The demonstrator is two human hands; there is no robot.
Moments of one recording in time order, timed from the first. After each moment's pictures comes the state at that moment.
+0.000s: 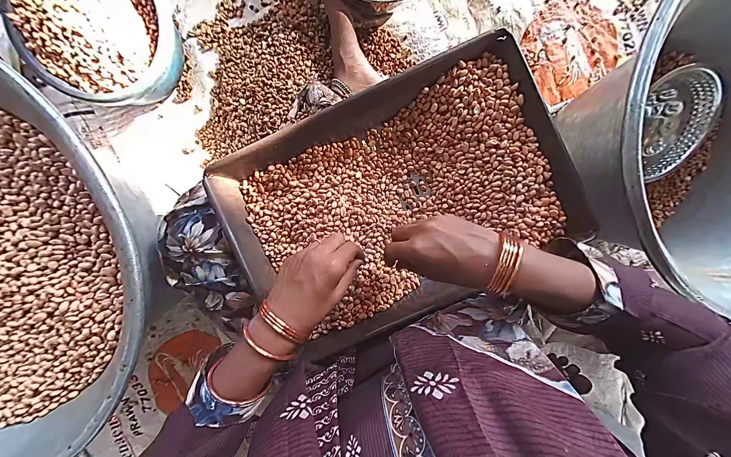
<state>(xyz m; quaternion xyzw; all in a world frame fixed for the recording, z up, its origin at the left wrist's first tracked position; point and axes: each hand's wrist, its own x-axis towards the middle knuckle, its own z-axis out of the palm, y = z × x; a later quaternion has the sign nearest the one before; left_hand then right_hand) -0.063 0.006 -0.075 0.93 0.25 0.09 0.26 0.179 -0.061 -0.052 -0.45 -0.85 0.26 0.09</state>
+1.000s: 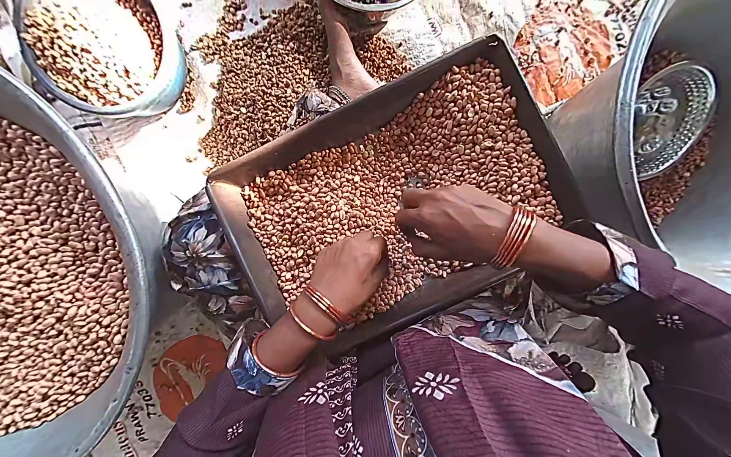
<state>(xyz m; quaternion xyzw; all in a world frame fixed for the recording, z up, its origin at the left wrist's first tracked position) -0.014 -0.002 -0.068 0.91 0.29 -0.05 0.30 0.201 -0.045 -0.036 -0.53 -0.81 0.24 -0.01</state>
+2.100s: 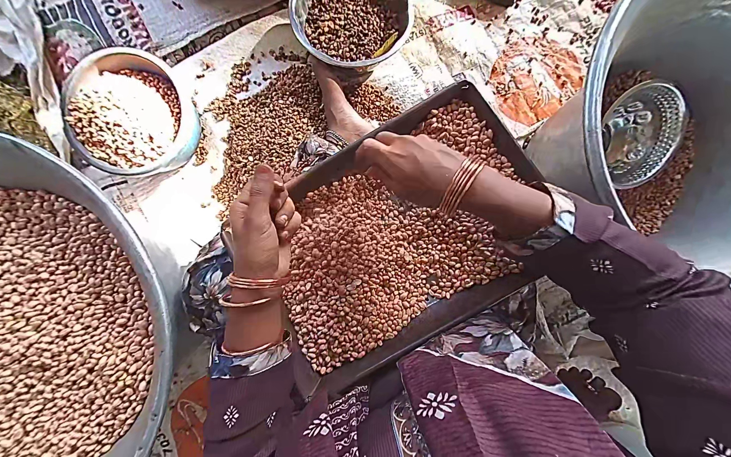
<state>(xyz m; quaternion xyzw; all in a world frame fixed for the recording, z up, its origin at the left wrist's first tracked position) -0.024 0.094 -0.046 0.47 0.40 0.38 0.69 0.213 0.051 -0.021 -0.64 -0.73 0.24 0.02</state>
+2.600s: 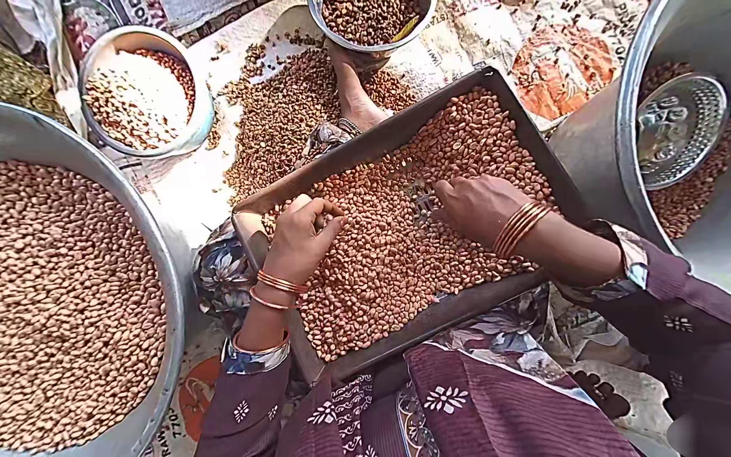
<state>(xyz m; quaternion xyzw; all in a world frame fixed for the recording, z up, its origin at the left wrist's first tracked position) -0.047 0.081 -0.074 0.85 0.38 0.14 0.32 0.215 -0.018 -0.025 -0.70 -0.64 0.25 -0.18</state>
